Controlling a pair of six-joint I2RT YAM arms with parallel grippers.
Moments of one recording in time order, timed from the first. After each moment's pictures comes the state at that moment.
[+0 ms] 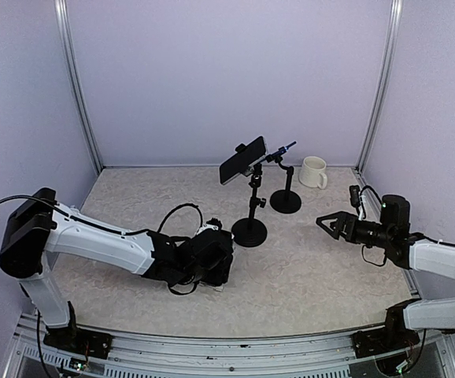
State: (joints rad) left arm -1.17 1.78 1.03 -0.21 -0.52 -0.70; right arm 0.16 1.07 0.38 0.29 -0.64 0.47
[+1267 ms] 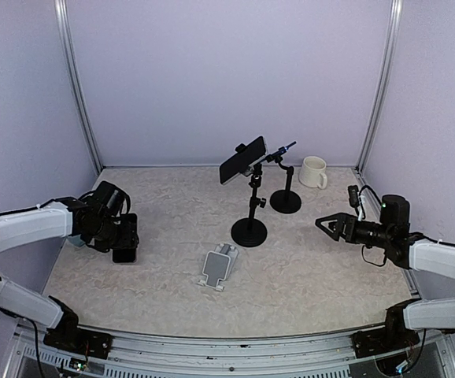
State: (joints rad) left arm -0.44 1.30 0.77 -0.55 -0.21 -0.52; right arm 0.16 1.08 0.38 0.30 -0.68 0.44
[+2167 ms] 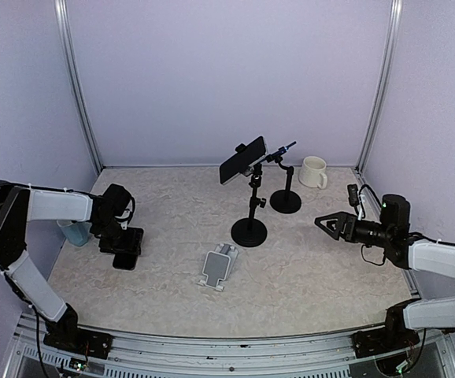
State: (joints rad) left arm -0.30 1.61 0.87 -0.56 -0.07 -0.29; right arm 0.16 1.09 0.38 0.35 -0.72 0.47
